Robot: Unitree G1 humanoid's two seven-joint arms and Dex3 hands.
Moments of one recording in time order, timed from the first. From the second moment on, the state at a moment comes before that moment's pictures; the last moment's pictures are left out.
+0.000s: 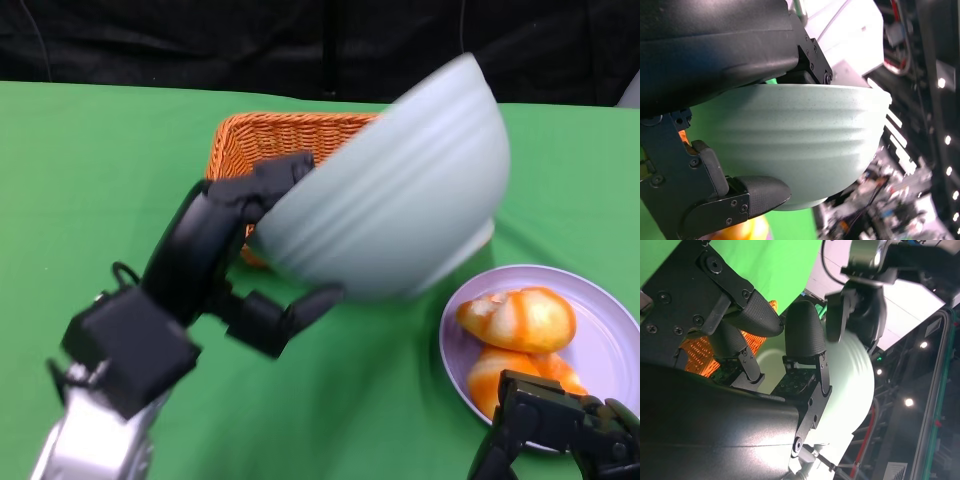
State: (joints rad) left arm -0.25 0.10 -0.17 -0.04 -0.05 -0.31 -0.19; right arm 0.37 -0.09 0.11 -0.16 -0.26 -0.90 -0.02
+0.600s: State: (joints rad) left arm -0.47 -0.20 0.03 0.23 -0.31 0.03 -0.11; right arm 0.37 -0.10 0.10 -0.14 -0.24 -0.90 -0.01
